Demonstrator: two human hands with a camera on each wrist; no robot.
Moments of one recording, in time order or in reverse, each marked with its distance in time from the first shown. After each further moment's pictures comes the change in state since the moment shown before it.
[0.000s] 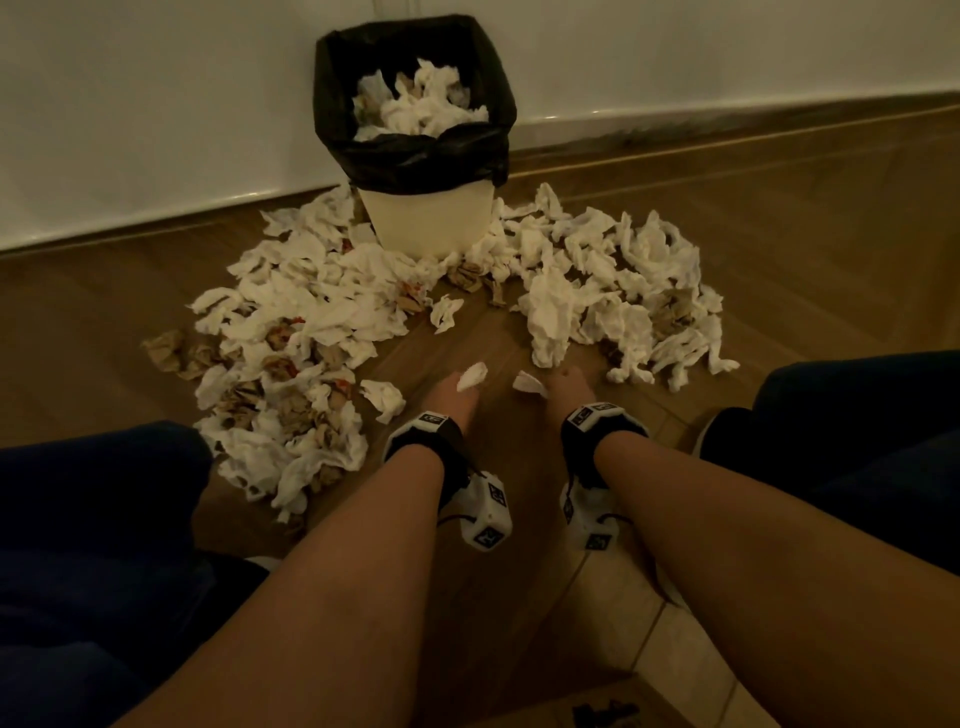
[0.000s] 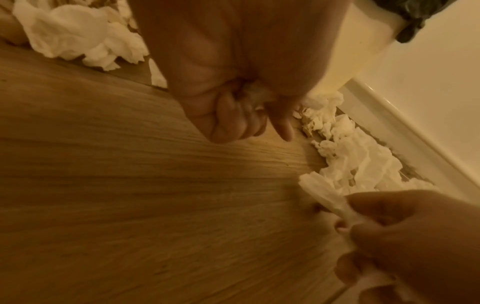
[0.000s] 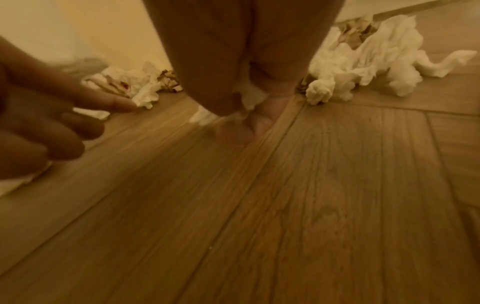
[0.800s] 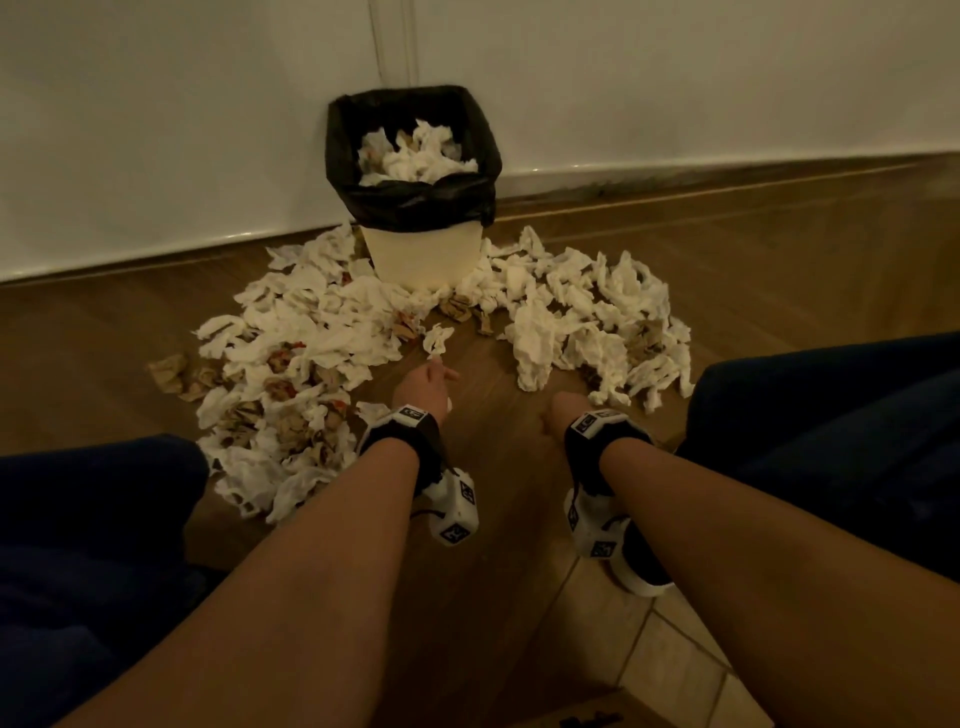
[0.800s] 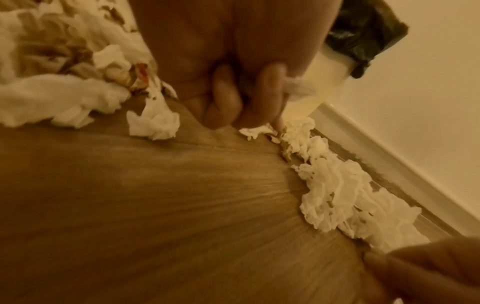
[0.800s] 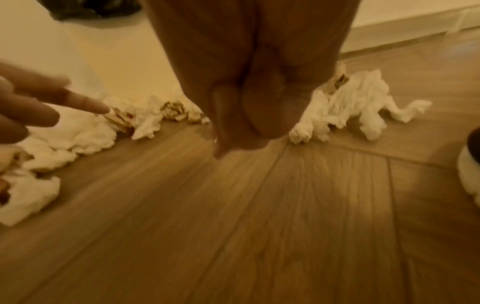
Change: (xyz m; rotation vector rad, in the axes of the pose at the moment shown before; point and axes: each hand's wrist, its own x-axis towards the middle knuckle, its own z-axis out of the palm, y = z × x) left_hand -0.016 0.023 -0.030 0.246 0.253 0.272; right_hand -0.017 0.012 -0.022 -0.043 -0.043 0.022
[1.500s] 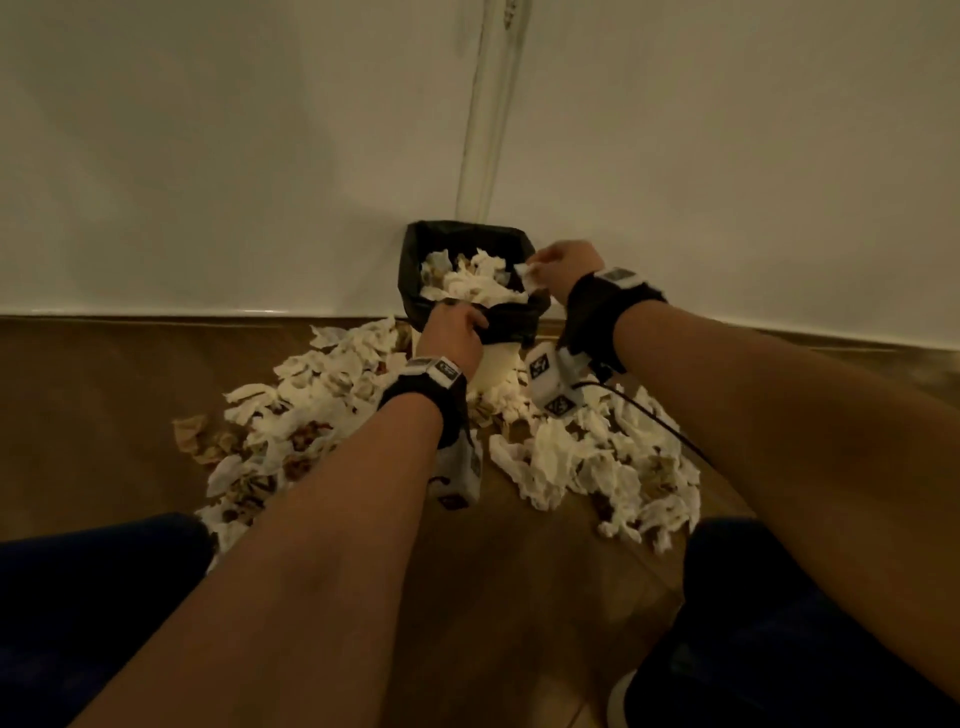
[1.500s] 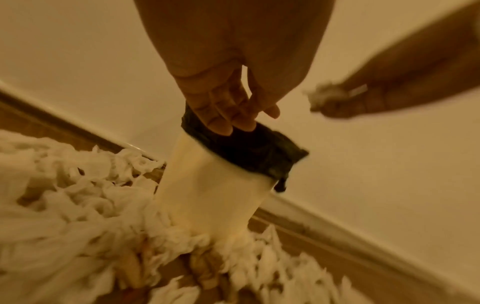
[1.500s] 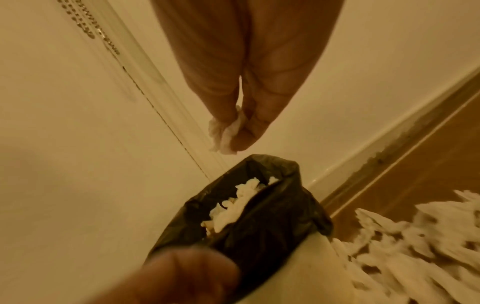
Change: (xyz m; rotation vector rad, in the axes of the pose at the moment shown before) left_hand 0.065 0.112 -0.113 -0.028 0.334 0.368; right_hand 0.009 -0.147 -0.256 0.526 0.580 -0.333
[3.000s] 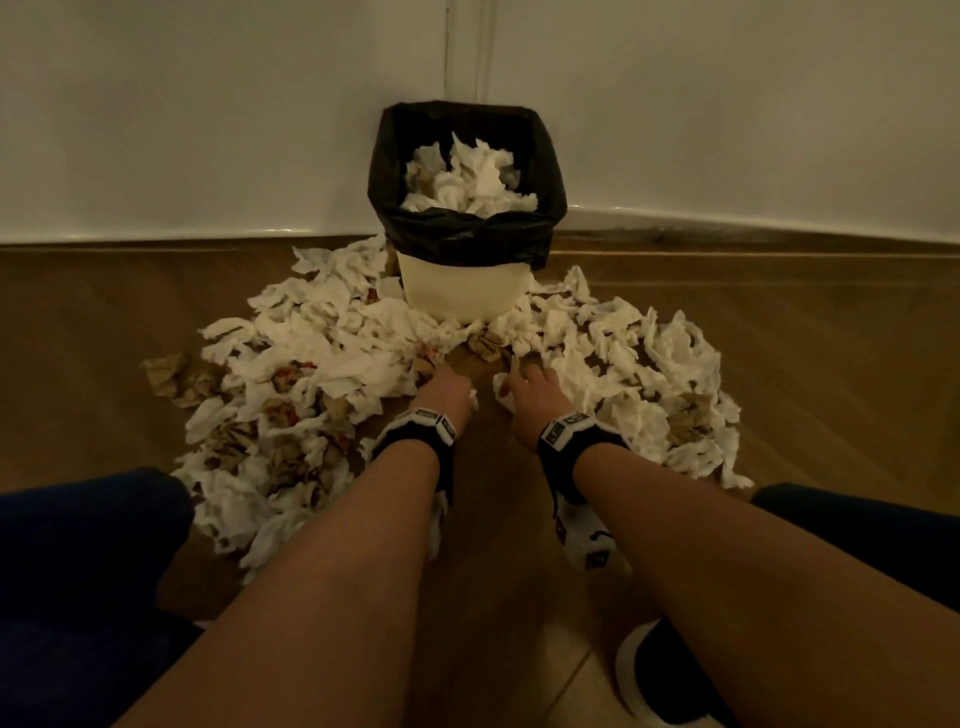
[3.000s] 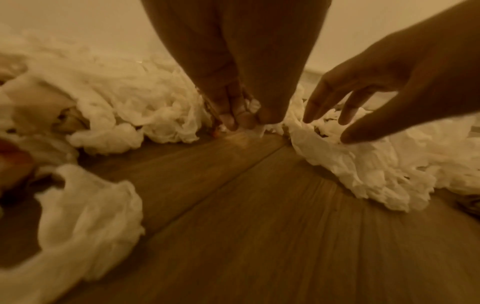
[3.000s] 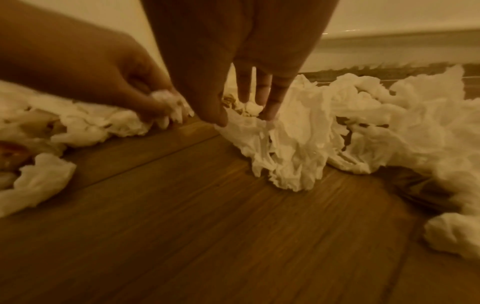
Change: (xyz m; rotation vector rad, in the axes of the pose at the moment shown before) left_hand -0.052 -0.096 0.106 0.670 -0.653 -0.012; right_hand -0.097 0.159 0.131 -0.596 -0.534 -0.069
